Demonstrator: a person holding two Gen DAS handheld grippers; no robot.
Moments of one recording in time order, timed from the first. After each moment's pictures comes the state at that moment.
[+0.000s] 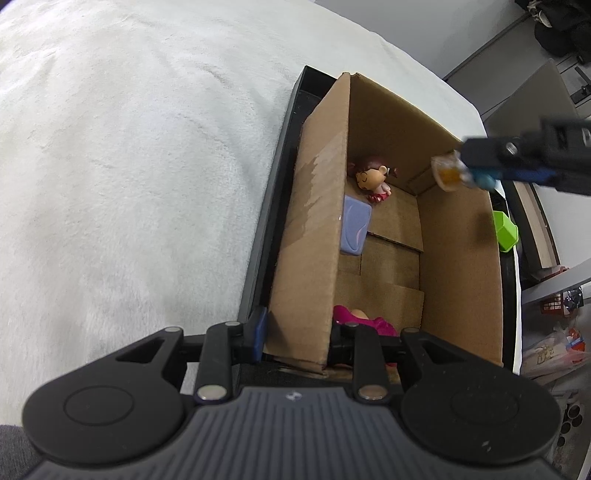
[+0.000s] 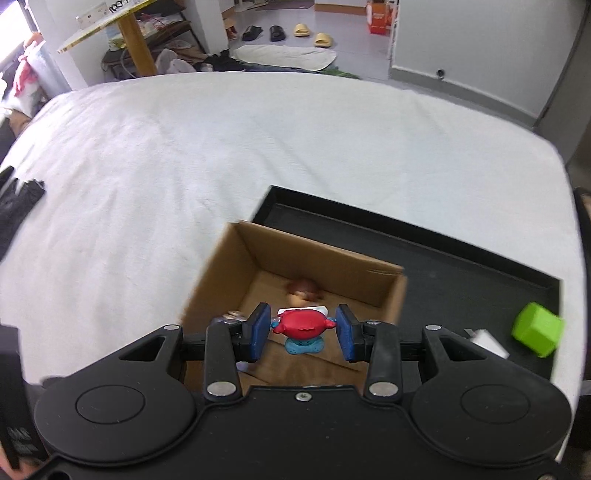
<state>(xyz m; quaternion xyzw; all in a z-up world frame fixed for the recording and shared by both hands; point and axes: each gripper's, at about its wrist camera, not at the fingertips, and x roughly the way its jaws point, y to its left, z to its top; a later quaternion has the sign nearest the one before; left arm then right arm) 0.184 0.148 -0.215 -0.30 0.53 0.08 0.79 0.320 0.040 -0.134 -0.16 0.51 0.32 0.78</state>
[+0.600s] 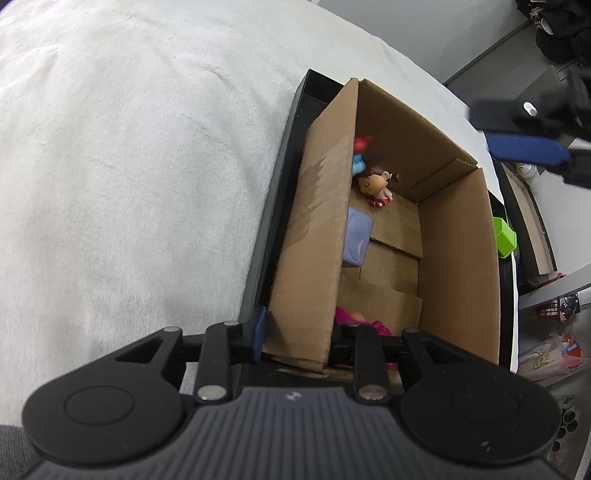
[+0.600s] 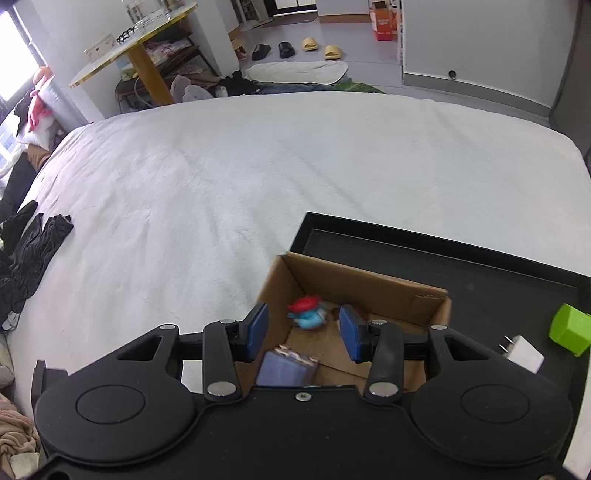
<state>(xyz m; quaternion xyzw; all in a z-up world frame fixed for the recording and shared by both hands) 0.182 0.152 -0.215 -0.31 0.52 0.08 0.79 0.320 0.041 -0.115 -0.10 0.51 0.34 0.79</state>
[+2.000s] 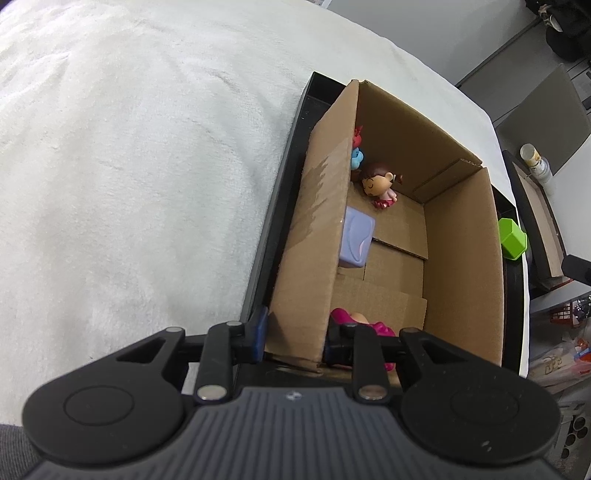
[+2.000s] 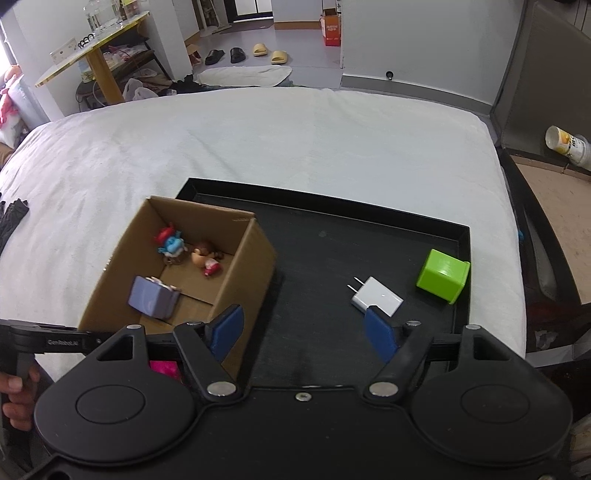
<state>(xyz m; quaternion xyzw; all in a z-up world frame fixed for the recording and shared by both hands) 0.185 0.143 -0.209 -0.30 0.53 0.11 0.79 0.327 -0.110 -0.120 -0.13 0.49 0.28 0.81</state>
